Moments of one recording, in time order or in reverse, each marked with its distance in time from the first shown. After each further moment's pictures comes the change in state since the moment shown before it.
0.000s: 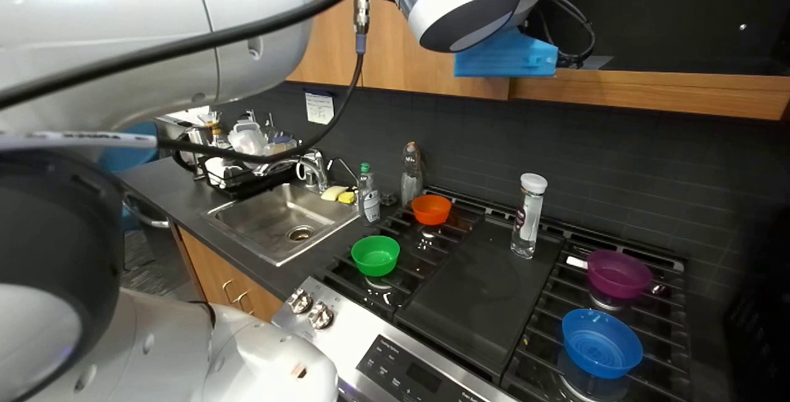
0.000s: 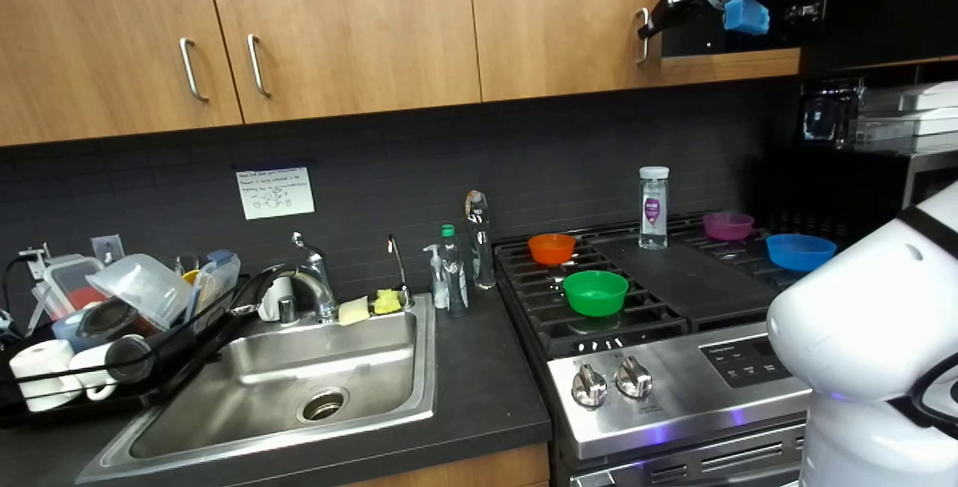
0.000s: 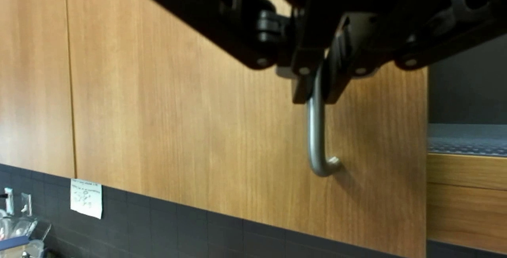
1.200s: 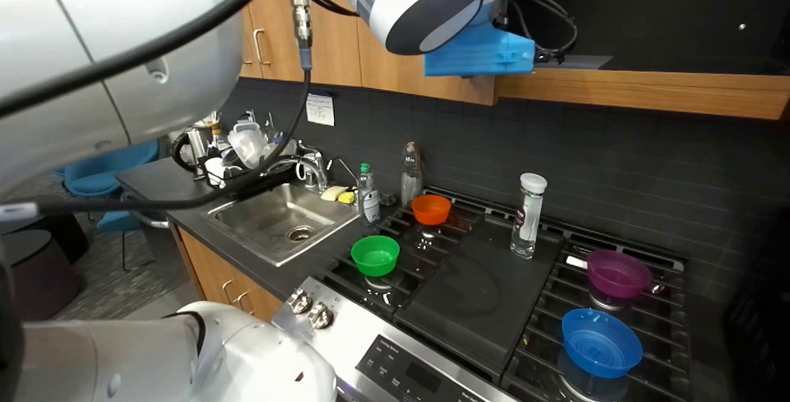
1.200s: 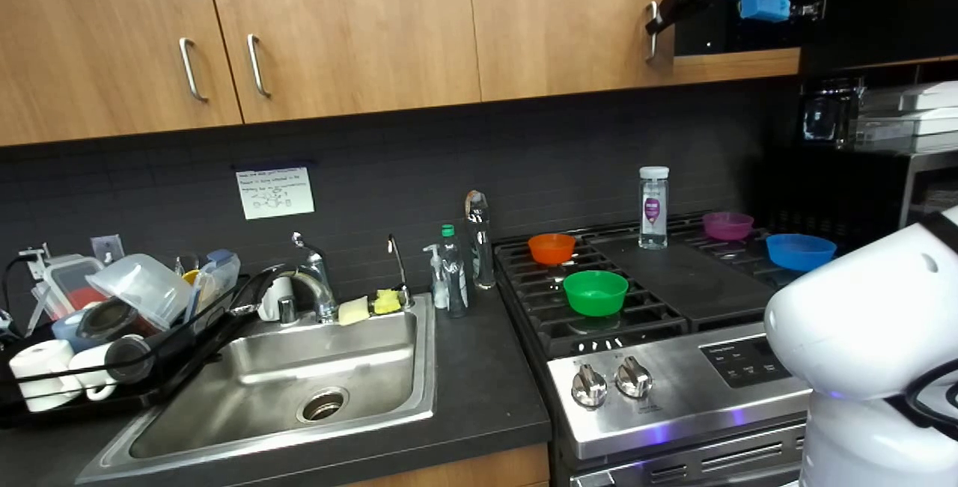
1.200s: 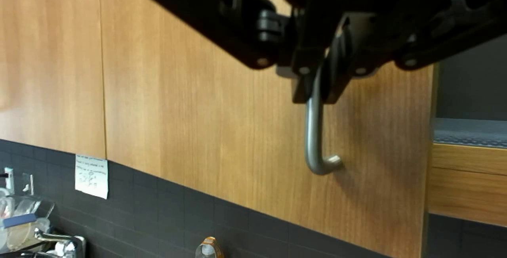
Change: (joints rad) arm -0.035 -0.153 0.061 -0.105 -0.156 -0.001 0.133
